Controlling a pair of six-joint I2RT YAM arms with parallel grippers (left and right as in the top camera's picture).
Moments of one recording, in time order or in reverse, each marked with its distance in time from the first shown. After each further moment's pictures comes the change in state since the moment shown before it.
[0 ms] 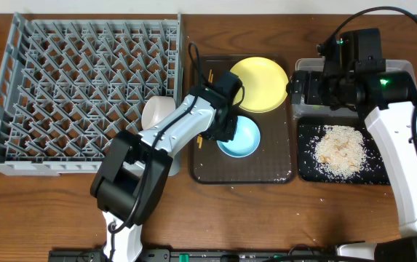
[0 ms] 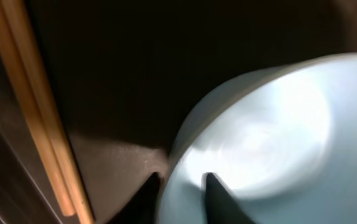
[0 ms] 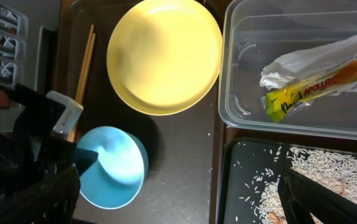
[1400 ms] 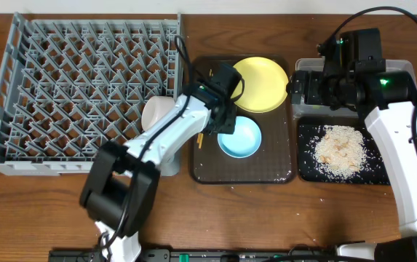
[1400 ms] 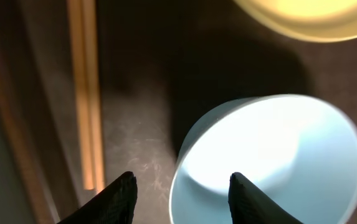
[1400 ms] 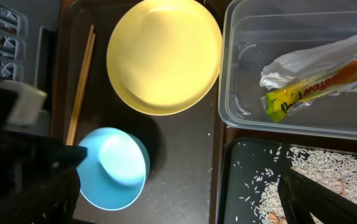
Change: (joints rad) left arm 0.000 -0.070 0.011 -0.003 -0.048 -0.145; right arm 0.000 0.000 0.000 0.000 0.000 0.000
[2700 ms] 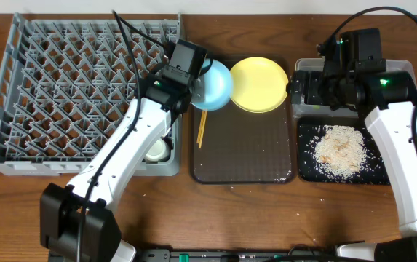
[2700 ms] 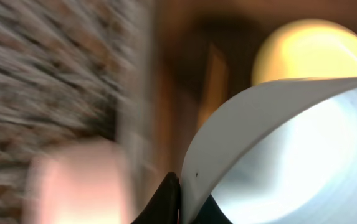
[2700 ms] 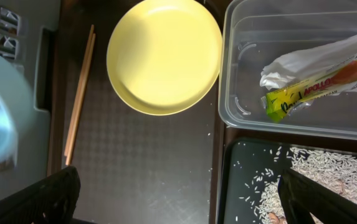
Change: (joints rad) left arm 0.137 -0.265 -0.002 0.098 -0.358 0.082; right arm 0.000 0.000 0.000 0.000 0.000 0.000
